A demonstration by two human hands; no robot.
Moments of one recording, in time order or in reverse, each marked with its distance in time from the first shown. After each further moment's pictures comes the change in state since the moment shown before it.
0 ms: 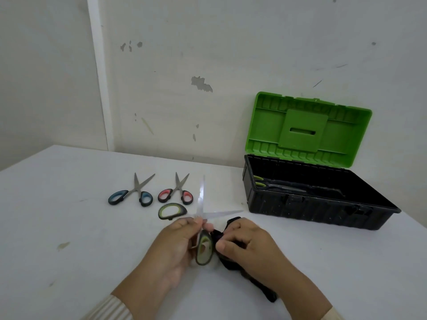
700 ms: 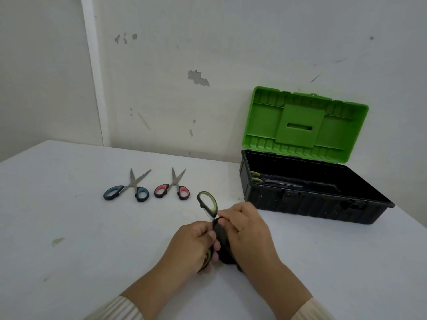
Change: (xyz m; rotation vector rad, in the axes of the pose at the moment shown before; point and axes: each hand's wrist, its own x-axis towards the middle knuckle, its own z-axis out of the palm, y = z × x) left_hand -0.012 -0.010 0.020 0.487 -0.035 0.039; right_hand 0.011 -0.002 0.016 -0.288 0.371 -0.167
